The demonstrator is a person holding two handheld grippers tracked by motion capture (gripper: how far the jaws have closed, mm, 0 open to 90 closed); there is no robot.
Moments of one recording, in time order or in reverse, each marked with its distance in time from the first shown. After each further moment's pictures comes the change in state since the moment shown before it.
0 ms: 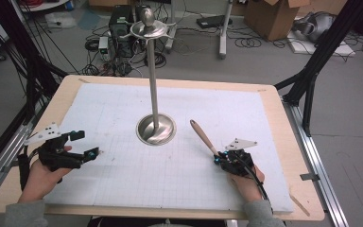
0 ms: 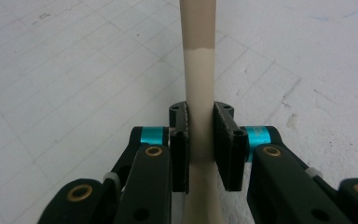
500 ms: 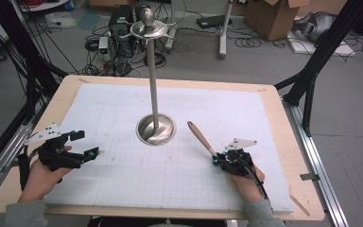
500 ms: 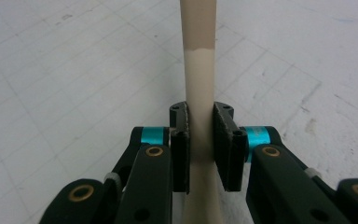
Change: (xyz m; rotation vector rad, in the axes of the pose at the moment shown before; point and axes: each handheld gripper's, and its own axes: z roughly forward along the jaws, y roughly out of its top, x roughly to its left) left arm 0.001 0.001 -0.001 0.000 0.001 0.005; right arm 0.000 0.002 0.000 0.002 0.061 -0.009
